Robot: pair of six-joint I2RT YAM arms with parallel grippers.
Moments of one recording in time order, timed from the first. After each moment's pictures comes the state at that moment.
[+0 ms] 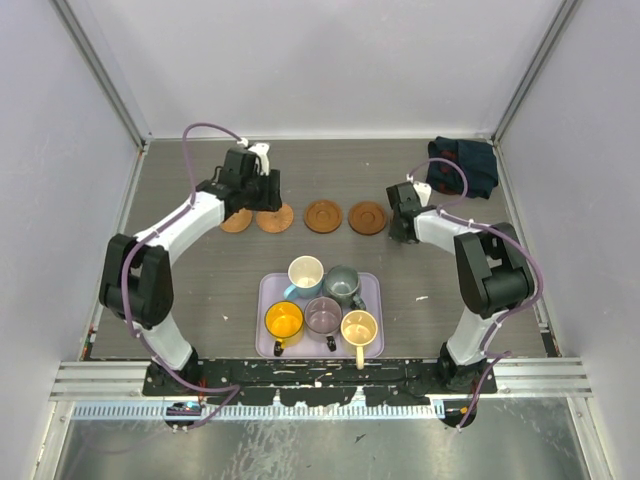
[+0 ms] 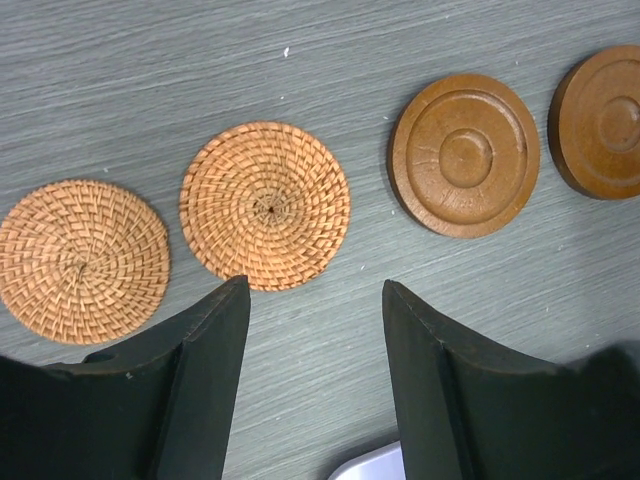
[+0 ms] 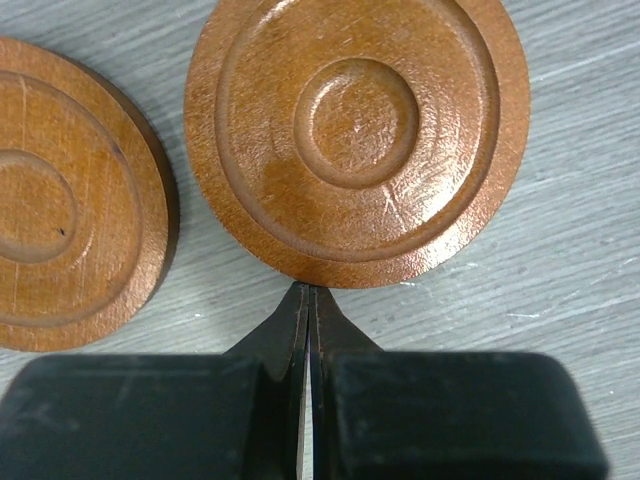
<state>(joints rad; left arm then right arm) -0.37 1.72 1.31 -0.32 0.07 -0.21 0.29 1.76 1.00 -0.26 0.34 0.53</state>
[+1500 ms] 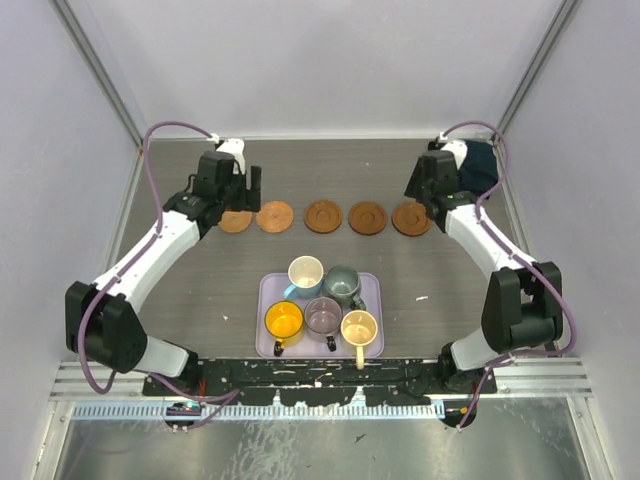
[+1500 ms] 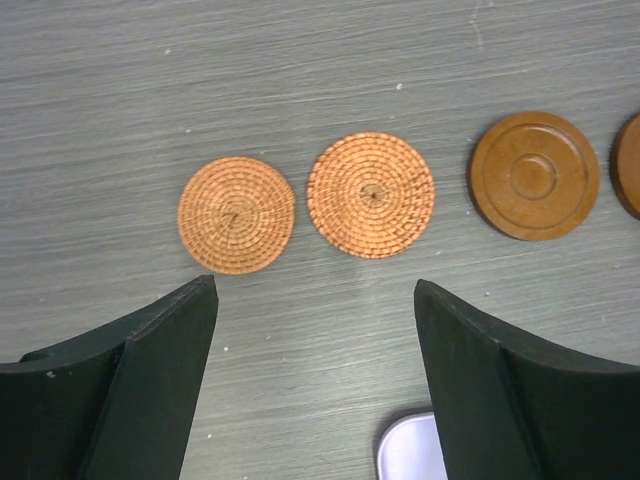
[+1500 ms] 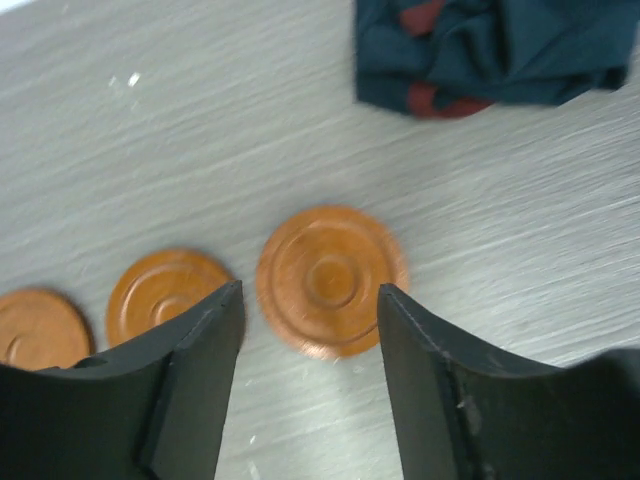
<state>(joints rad) -0.37 1.43 1.21 -0.39 -0.15 -0.17 0.20 1.50 1.10 -0.22 0.33 0.38</state>
